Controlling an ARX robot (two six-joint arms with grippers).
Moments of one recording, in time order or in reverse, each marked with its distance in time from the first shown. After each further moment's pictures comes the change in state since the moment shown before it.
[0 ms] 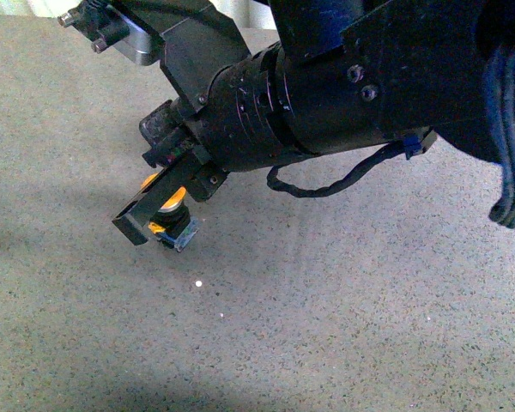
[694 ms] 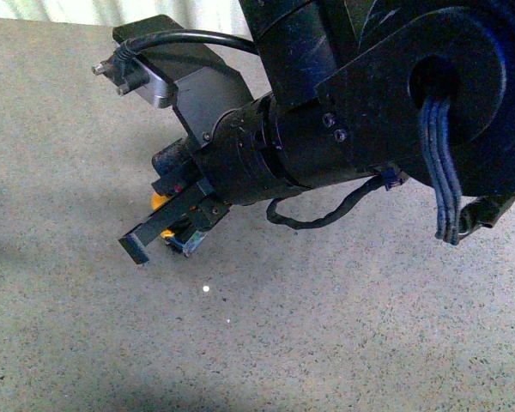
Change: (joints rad) left arm 0.001 -0.192 0.000 -0.211 0.000 0.002; right arm 0.007 0.089 0.048 -0.084 0.000 0.075
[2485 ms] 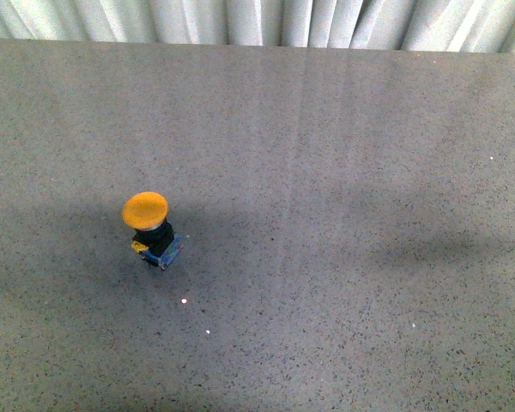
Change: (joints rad) left arm 0.000 0.000 0.000 0.000 0.000 0.000; right arm -0.562 -1.220 -1.081 0.588 0.330 0.225
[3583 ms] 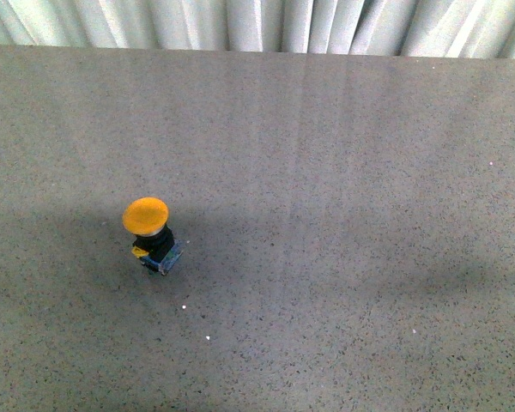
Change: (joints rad) left arm 0.000 0.000 0.000 0.000 0.000 0.000; right arm -0.002 -0.613 -0.006 -0.567 -0.004 0.000
